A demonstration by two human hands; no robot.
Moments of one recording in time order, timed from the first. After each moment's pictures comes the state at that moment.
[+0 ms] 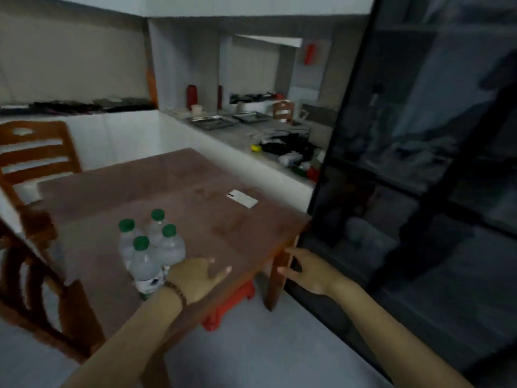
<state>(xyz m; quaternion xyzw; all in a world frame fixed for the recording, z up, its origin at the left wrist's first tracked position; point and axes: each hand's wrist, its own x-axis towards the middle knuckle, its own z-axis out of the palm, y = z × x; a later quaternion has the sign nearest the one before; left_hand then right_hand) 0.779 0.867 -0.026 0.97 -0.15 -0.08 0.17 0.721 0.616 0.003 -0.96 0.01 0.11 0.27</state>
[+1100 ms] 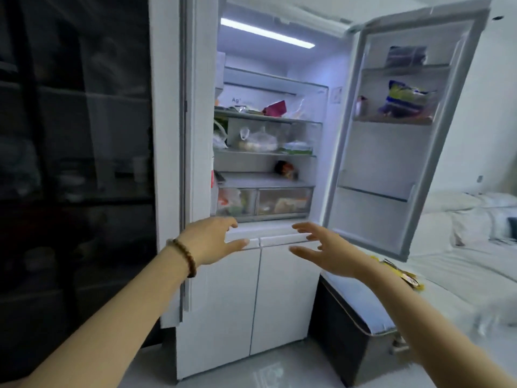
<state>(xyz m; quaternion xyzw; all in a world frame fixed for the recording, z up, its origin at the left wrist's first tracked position) 0.074 0.565 0.204 0.66 -0.73 -0.03 0.15 -0.175 0.525 0.194 -0.83 0.49 -0.21 0.17</state>
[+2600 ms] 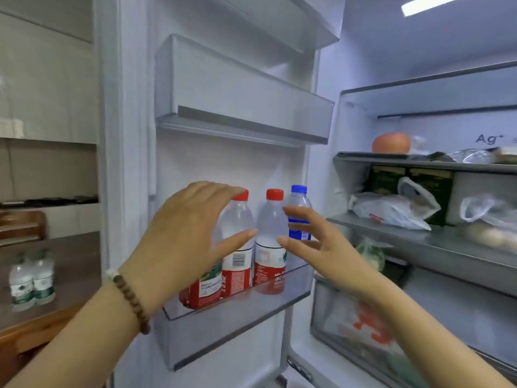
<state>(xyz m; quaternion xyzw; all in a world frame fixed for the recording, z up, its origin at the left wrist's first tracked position) 0.054 0.271 0.305 0.85 -0.32 0.38 0.16 0.043 0.046 0.273 -0.86 -0.15 -0.24 0.43</state>
